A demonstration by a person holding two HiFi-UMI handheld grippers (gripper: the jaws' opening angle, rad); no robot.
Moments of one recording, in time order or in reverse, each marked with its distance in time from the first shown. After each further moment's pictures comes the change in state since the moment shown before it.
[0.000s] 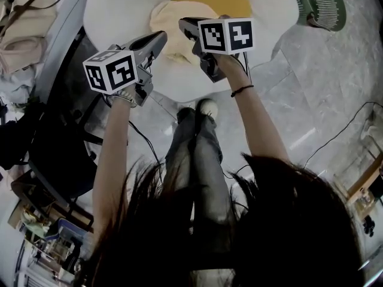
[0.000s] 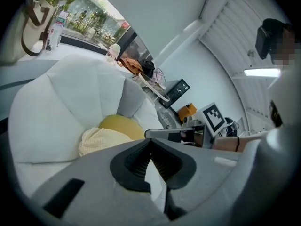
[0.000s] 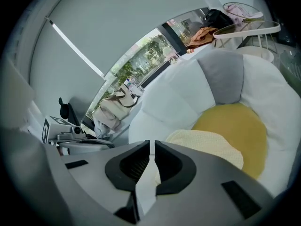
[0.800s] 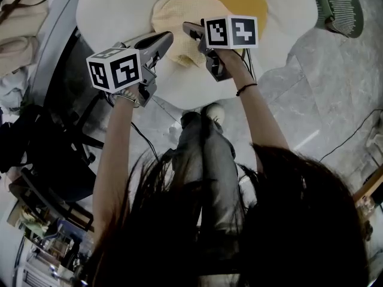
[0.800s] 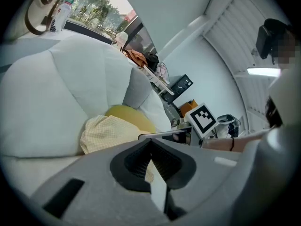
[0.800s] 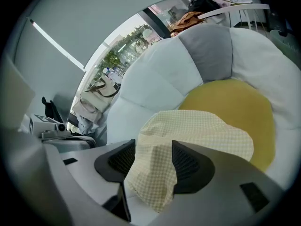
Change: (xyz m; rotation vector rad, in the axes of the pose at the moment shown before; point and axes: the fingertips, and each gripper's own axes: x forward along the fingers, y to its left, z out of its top) left arm 0.037 0.059 -0.044 -0.025 0.048 -0.004; right arm 0.067 -0.075 -0.055 0.097 0.088 -0.092
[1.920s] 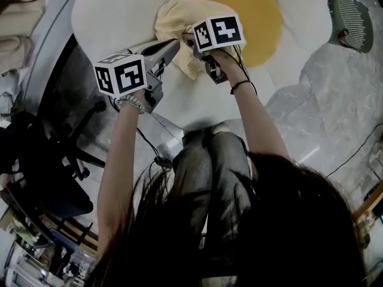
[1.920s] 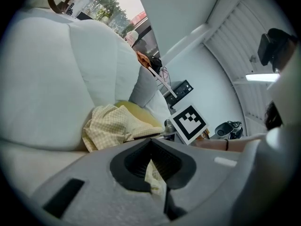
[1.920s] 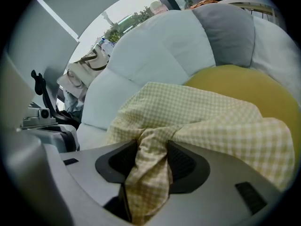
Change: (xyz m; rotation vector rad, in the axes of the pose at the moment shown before) left arm 0.033 0.060 -0.037 -0.034 -0.074 -0.033; right arm 0.096 -0.042 -0.039 -0.160 0.151 -0.086
